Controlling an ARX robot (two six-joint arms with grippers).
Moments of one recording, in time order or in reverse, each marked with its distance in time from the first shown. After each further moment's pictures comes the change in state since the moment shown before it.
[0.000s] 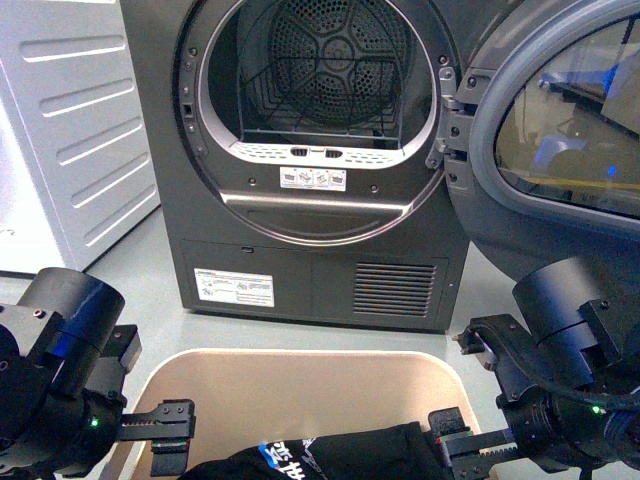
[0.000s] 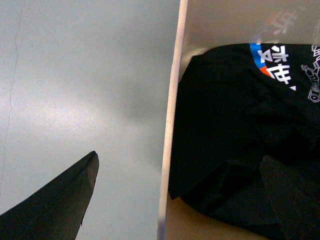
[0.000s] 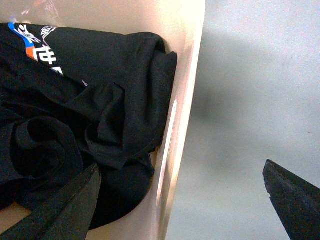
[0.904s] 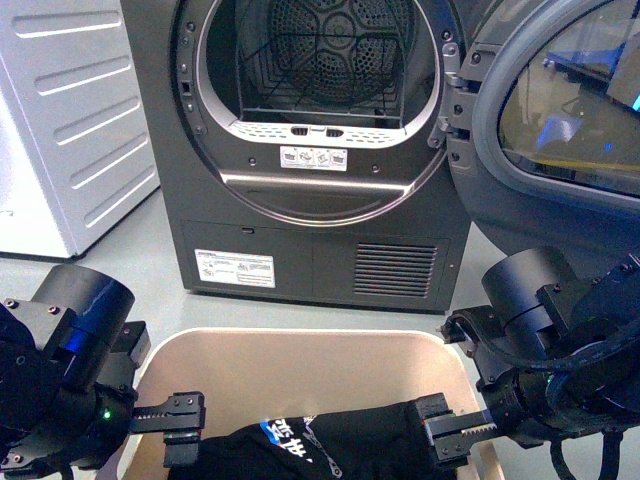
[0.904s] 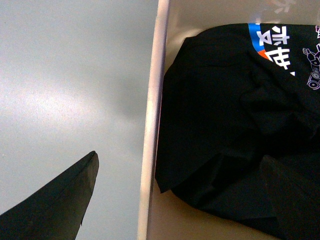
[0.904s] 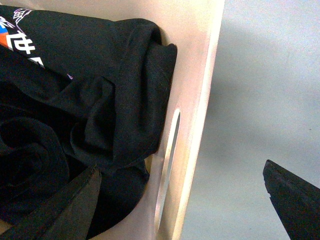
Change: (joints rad) left arm -0.012 0.050 0.008 0.009 0.040 -0.033; right arm 0.020 0.108 0.112 -0.071 0.044 -0.002
